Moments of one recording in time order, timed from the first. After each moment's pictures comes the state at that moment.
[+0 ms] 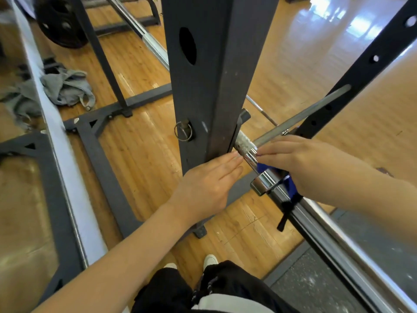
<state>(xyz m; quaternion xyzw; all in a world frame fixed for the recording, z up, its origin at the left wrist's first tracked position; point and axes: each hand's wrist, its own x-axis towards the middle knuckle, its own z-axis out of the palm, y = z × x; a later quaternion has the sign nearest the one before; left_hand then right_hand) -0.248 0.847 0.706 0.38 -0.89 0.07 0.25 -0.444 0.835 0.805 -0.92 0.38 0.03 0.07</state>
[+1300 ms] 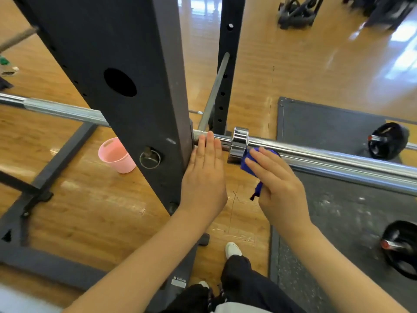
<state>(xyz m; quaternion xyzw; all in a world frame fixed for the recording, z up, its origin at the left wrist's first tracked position) -0.251 0.837 0.694 0.30 -0.94 0.04 0.17 -0.350 0.950 0.705 -0.53 0.76 -0.34 -0.17</state>
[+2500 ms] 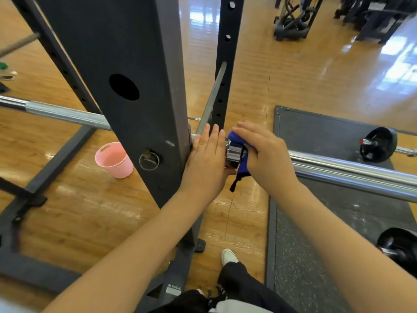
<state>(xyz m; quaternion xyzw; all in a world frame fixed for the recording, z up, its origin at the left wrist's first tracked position) -0.270 0.820 0.723 0.27 -0.95 -0.05 0.13 -0.379 0.904 0.740 -0.54 0.76 -0.35 -0.08</state>
